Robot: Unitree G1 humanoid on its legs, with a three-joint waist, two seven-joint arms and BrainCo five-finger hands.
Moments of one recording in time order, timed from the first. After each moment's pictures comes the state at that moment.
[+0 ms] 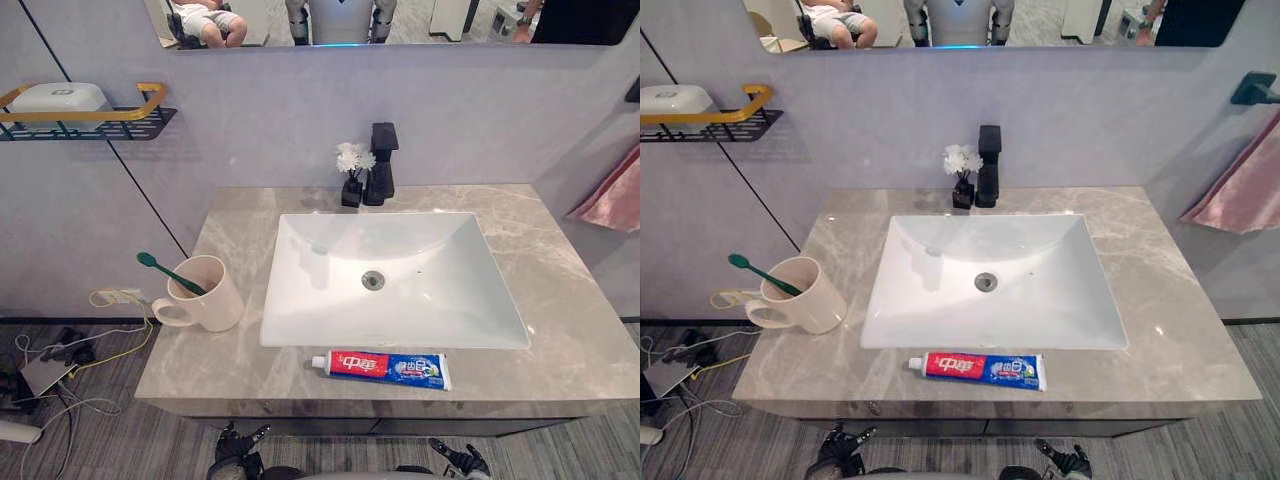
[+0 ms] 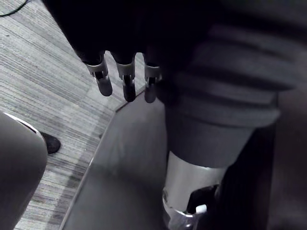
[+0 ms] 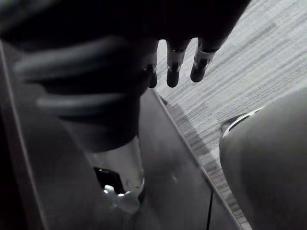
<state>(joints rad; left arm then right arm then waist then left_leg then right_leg) 0.13 -0.03 0.29 0.95 -0.08 -0.02 0.17 0.11 0.03 -0.52 1.01 0.18 0.01 -0.15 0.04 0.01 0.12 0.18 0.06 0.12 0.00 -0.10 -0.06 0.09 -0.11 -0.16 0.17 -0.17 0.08</state>
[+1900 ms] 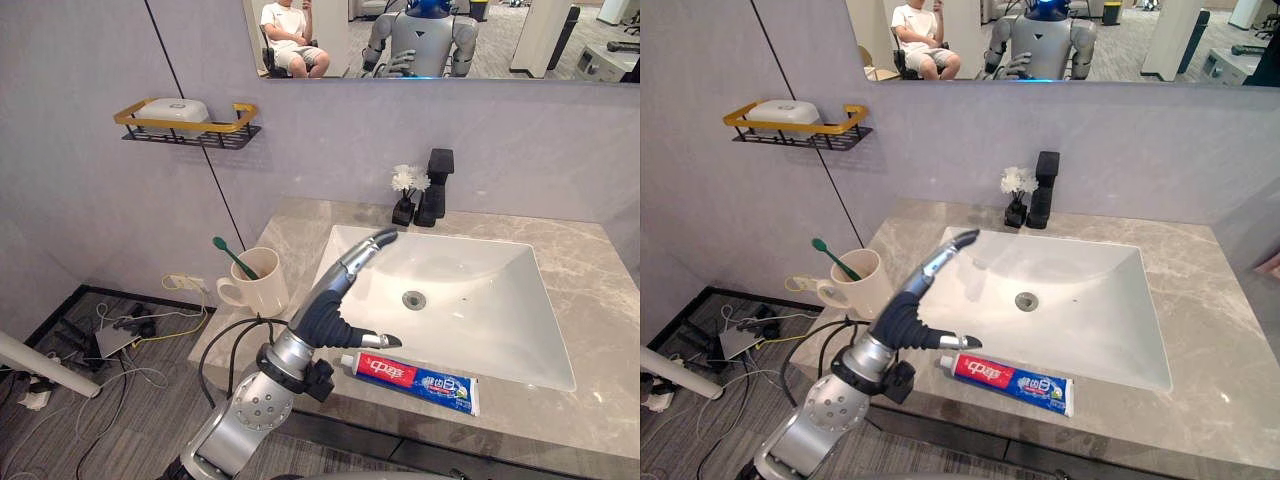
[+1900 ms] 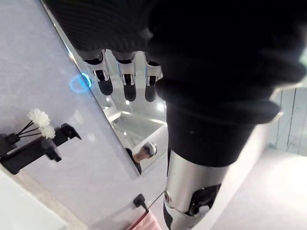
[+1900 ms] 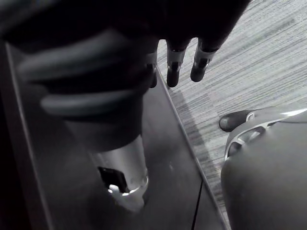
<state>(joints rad) 0.02 0.37 -0.56 -0.48 0.29 -0.20 0.08 0.20 -0.06 -0.45 1.00 0.18 0.01 -0.10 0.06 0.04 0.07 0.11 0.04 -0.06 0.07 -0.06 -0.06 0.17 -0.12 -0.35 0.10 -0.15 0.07</state>
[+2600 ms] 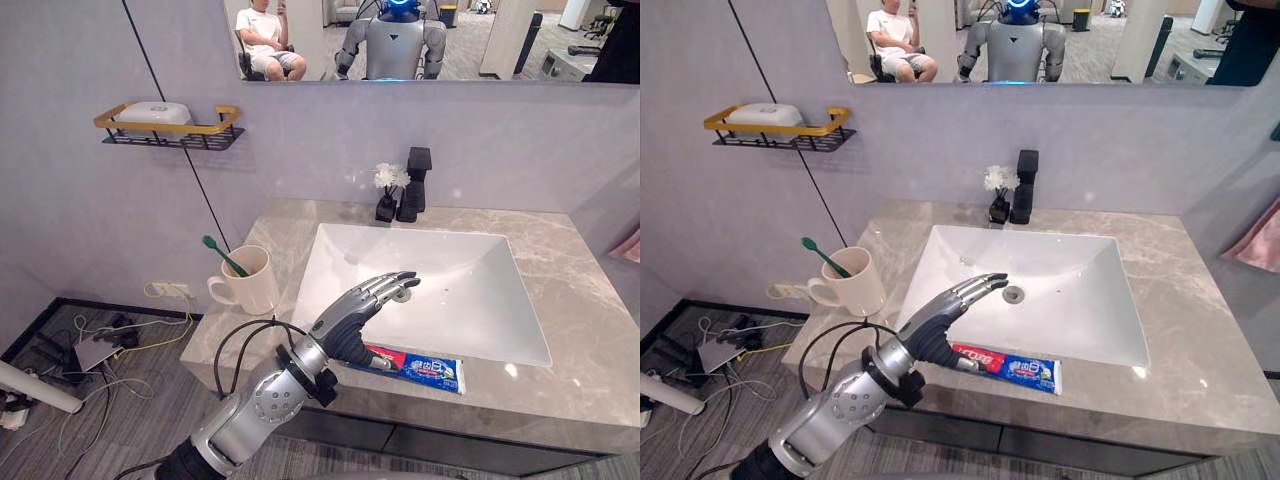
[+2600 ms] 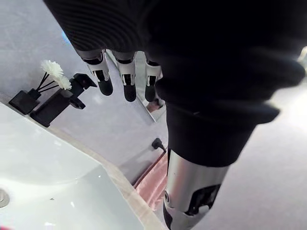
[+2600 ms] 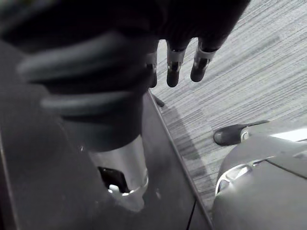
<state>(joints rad) -0.06 0.41 -0.65 -0.28 0.41 -0.18 0.00 0.21 -0.07 -0.47 1.00 0.17 0.01 -0.10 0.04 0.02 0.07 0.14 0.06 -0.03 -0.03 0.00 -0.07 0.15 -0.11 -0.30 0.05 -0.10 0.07</state>
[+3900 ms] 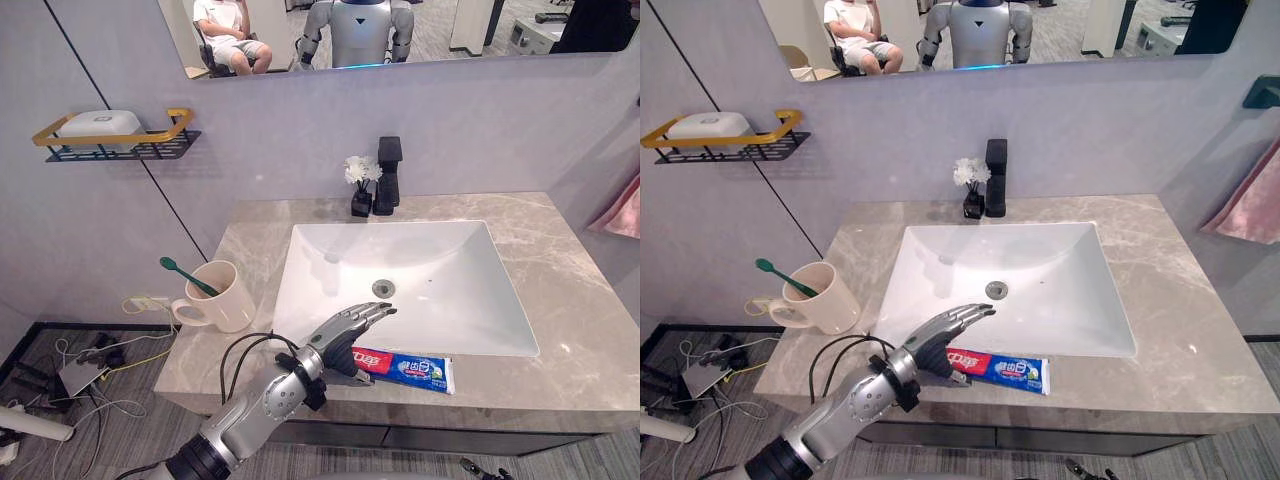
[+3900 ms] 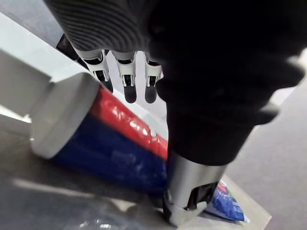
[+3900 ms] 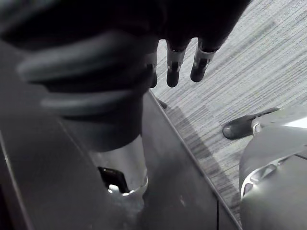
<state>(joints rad) -0.07 0.39 -0.65 -0.07 0.54 -0.16 -0.02 0.18 -0.07 -0.52 0.97 0.15 0.01 -0.08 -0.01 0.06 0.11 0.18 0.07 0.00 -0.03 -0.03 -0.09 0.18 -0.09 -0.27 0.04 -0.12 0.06</state>
